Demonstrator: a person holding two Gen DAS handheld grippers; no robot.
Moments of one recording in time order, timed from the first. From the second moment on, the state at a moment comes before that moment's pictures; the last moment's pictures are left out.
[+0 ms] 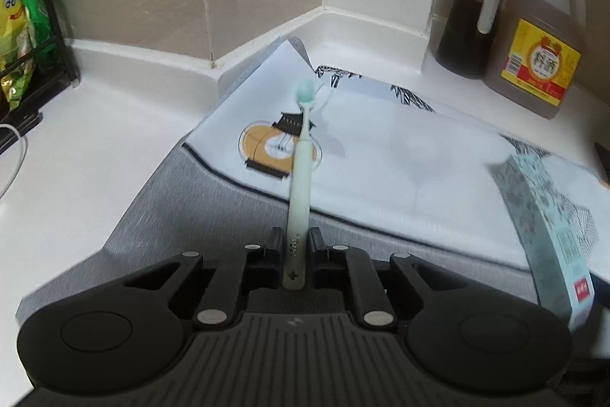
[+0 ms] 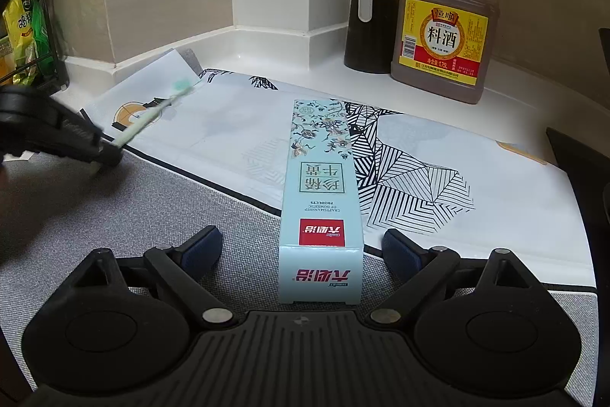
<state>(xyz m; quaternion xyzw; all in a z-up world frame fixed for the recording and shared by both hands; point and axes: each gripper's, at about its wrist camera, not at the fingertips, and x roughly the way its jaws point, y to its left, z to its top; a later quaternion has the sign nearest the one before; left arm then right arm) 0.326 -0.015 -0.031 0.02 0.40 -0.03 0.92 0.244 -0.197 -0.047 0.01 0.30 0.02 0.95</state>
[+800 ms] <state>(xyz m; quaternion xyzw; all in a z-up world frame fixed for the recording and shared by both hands) 0.287 -0.007 -0.038 0.03 0.38 -0.04 0.92 0.253 -0.199 -0.047 0.01 0.32 0.02 0.95</state>
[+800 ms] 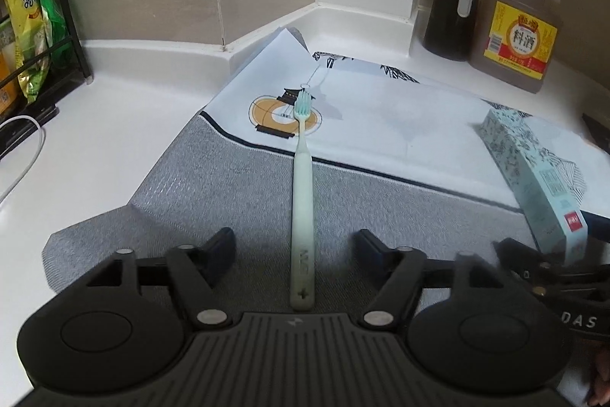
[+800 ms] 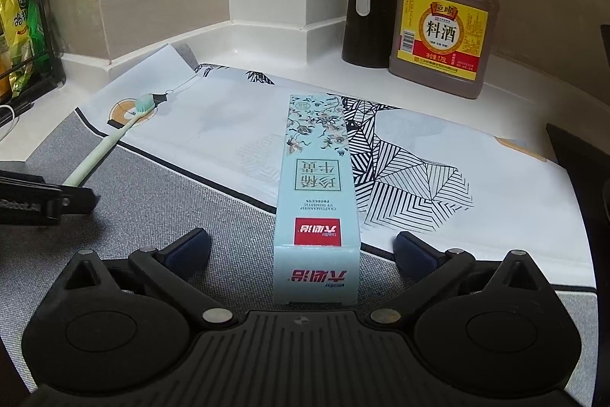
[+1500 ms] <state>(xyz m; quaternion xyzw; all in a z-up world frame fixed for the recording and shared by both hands) 0.255 0.007 -0.014 -0.03 0.36 -0.06 0.93 0.230 -0.211 -0.032 0.03 0.27 0.01 0.96</state>
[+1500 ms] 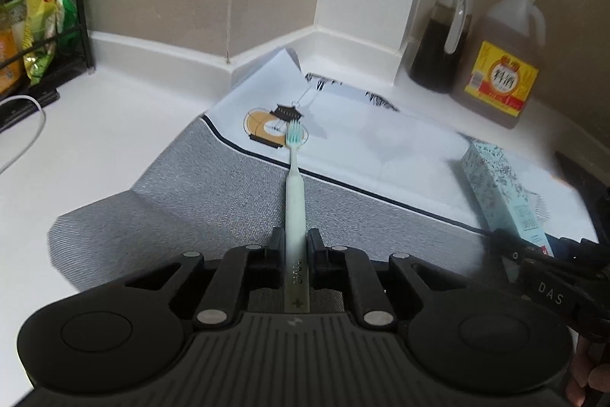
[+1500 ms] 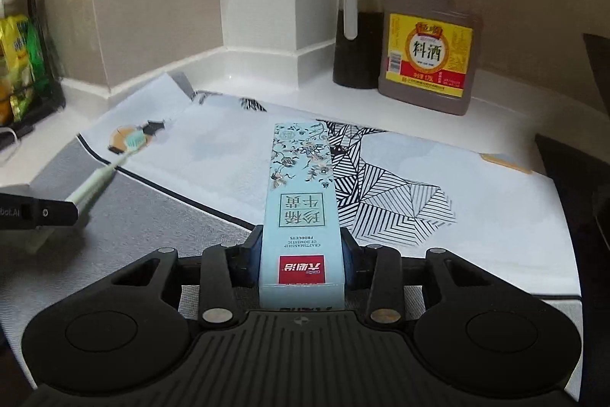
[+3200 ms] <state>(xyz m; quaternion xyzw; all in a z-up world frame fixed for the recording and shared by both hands) -0.068 0.072 -0.017 -0.04 0.36 -0.03 0.93 -0.053 -0.134 -0.052 -0.04 0.29 0.24 0.92</state>
